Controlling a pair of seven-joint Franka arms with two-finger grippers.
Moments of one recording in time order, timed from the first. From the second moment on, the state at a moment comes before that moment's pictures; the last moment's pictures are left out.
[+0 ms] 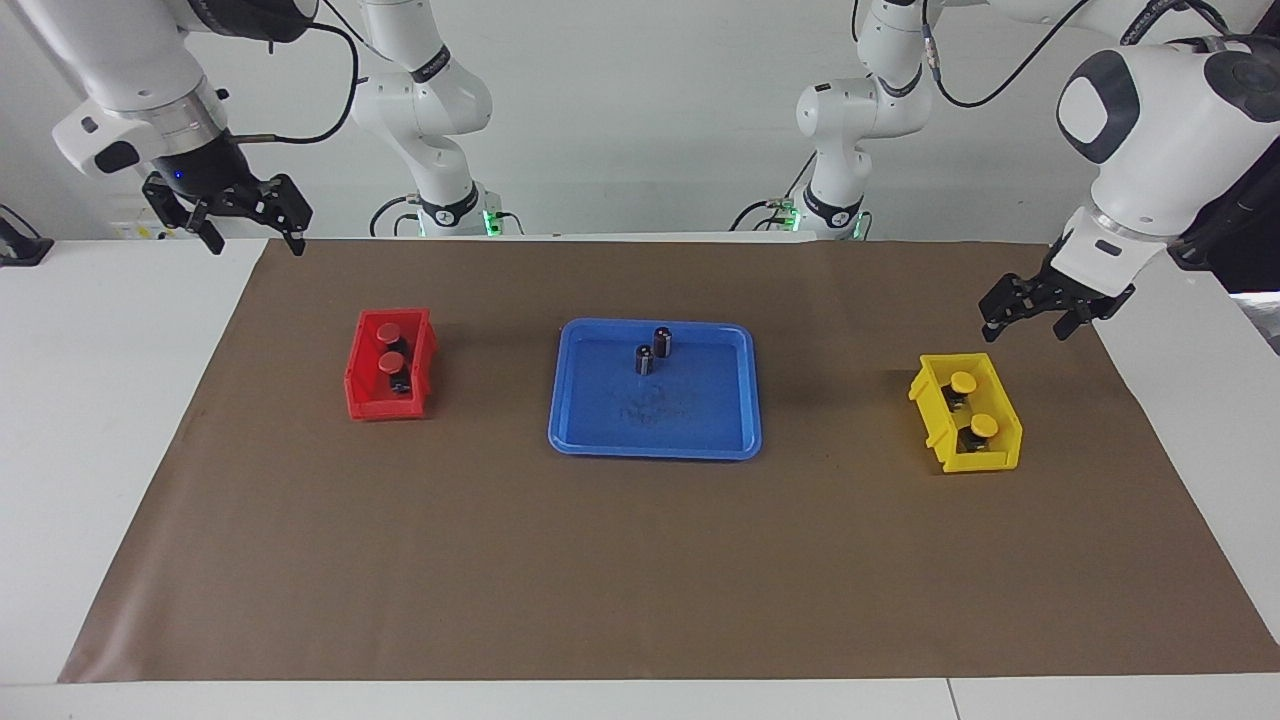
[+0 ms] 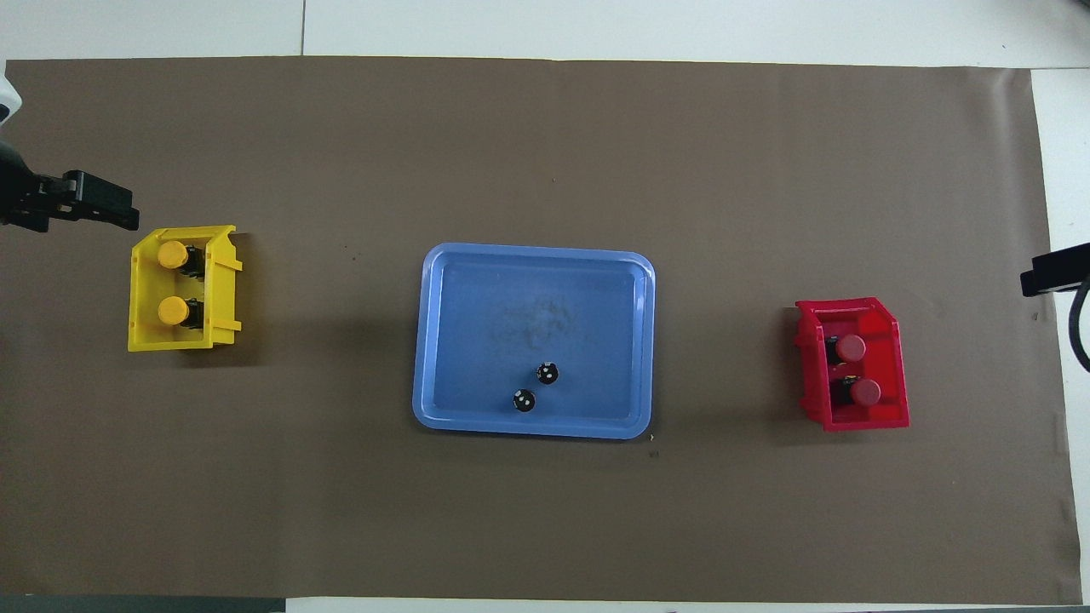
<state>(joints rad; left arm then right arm) 0.00 0.11 -0.04 -1.57 -0.02 1.67 0.03 0.03 -0.08 -0.13 -1.63 -0.05 1.51 -0.09</state>
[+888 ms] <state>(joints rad) 0.00 0.11 -0.05 -1.58 -0.01 1.67 0.02 0.03 -0.09 -0.12 -1.65 -0.05 1.46 -0.09</state>
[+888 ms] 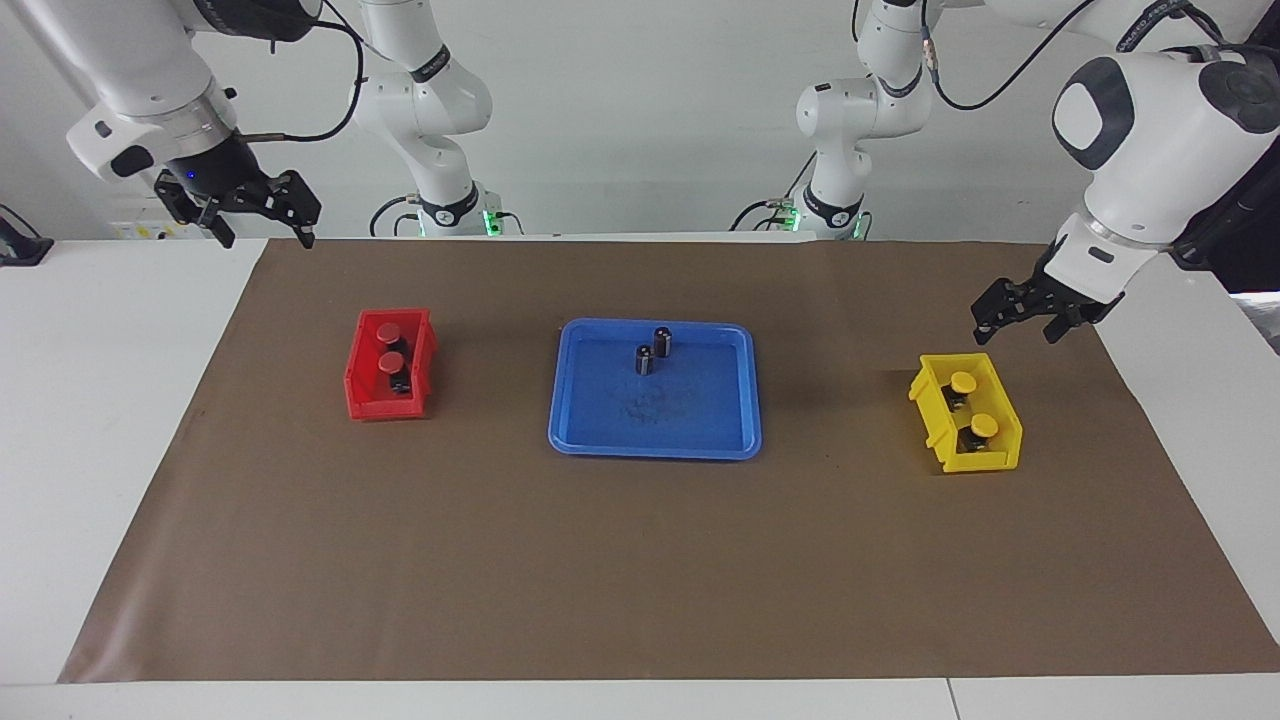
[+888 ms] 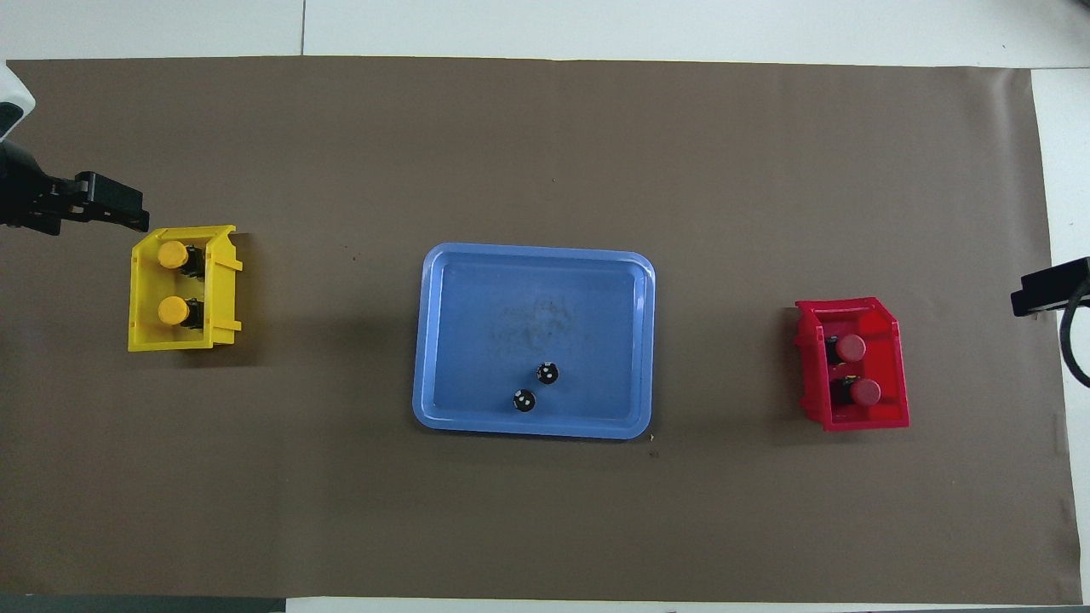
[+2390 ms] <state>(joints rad) 0.00 0.11 -0.05 -1.58 0.00 1.67 0.02 0.07 -0.10 -0.12 -2.30 0.03 2.18 -0.12</state>
